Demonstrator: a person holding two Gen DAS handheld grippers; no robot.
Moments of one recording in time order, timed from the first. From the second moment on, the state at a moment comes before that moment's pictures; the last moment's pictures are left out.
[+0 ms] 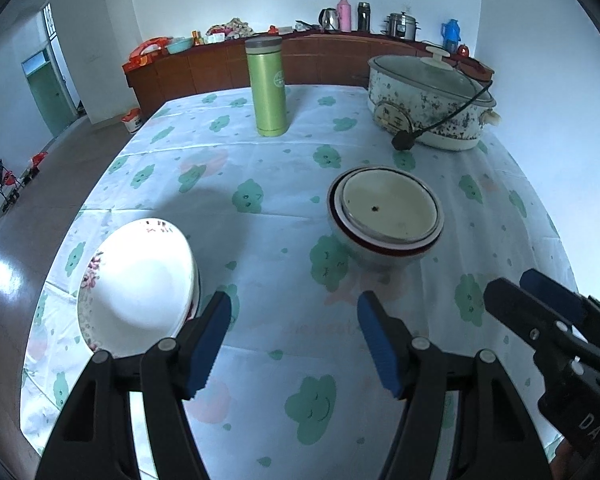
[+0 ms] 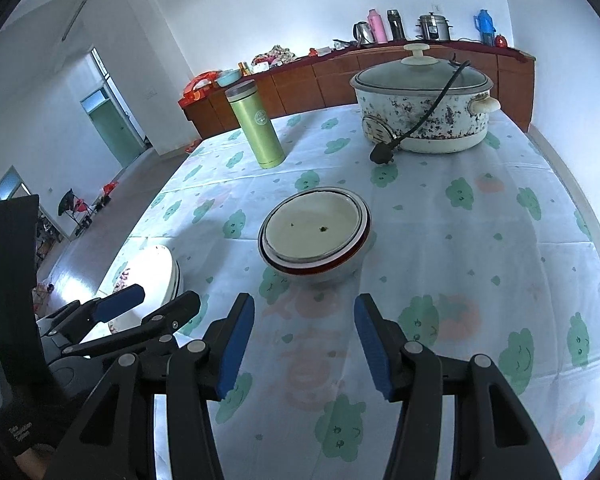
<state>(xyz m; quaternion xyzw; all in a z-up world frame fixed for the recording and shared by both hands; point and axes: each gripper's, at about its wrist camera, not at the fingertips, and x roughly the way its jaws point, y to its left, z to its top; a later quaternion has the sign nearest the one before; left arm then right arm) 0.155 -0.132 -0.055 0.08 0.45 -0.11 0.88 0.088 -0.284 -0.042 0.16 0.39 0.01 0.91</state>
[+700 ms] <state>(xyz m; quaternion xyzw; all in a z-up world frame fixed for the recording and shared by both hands) 0.115 -0.109 -0.038 0.08 0.44 -0.12 0.89 0.043 -0.260 -0.021 0.15 0.37 0.00 0.92</state>
